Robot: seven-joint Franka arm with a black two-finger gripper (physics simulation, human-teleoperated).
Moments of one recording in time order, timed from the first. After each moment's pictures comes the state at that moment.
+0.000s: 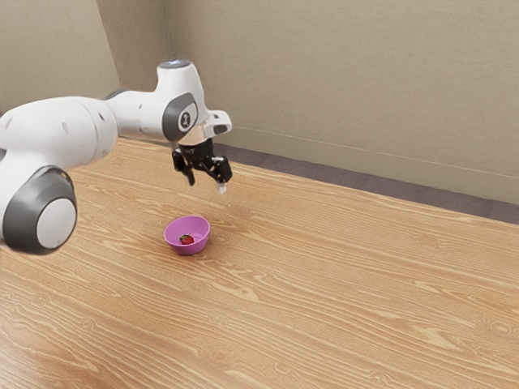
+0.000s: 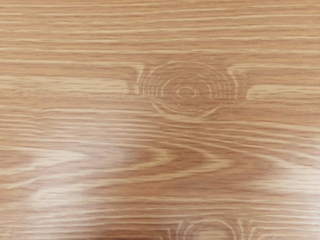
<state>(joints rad) -0.05 0.68 0.17 -1.29 -0.11 2.03 0.11</state>
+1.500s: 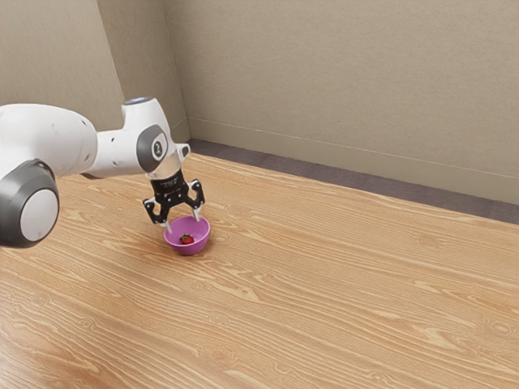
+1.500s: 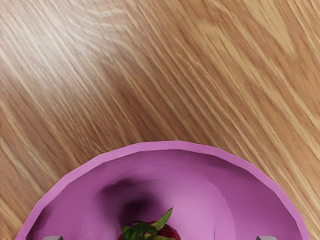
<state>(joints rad) -0.05 0.59 0.27 -1.61 -0.31 2.14 -0.62</state>
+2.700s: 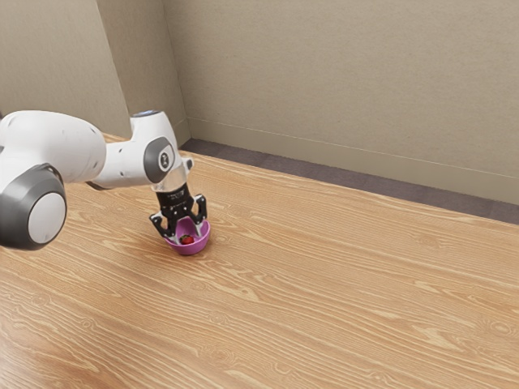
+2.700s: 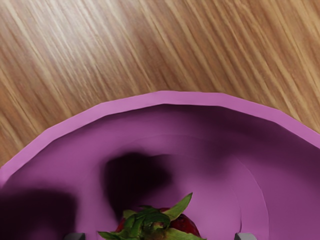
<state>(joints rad) -0.04 0.63 0.24 -1.62 -0.32 2.13 -0.72</state>
